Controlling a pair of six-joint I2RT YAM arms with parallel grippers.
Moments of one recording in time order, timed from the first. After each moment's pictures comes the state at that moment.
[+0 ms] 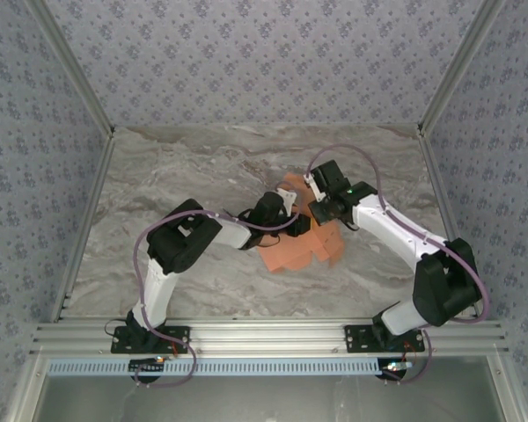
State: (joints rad) left arm -0.83 2.14 1.11 0.57 0.34 -0.65; right arm 0.51 1.48 1.10 -0.68 0.21 -0.07
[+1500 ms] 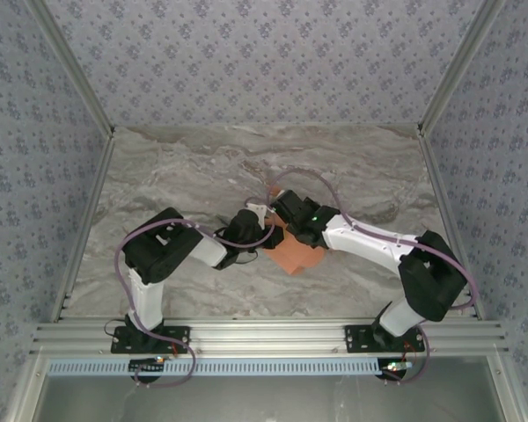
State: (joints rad) left arm -0.81 1.95 0.73 0.74 0.20 -0.77; right arm 0.81 1.55 1.02 -0.52 0.63 -0.30
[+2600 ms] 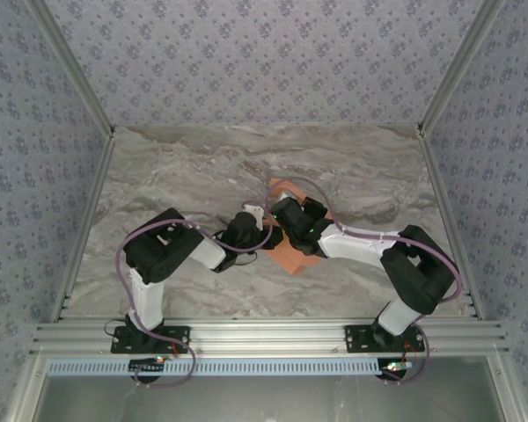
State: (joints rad) left arm -0.81 1.96 0.70 0.81 0.19 -0.81; right arm 0.81 1.61 0.87 -0.12 0.93 -0.56
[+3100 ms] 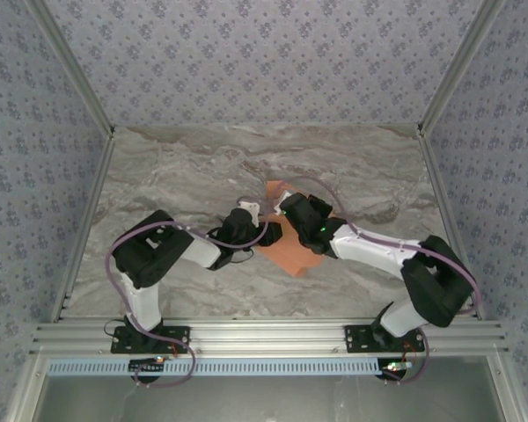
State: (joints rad) left arm -0.78 1.86 0.68 0.73 0.19 -0.80; right arm 0.77 1.48 0.86 -0.21 0.74 -0.57
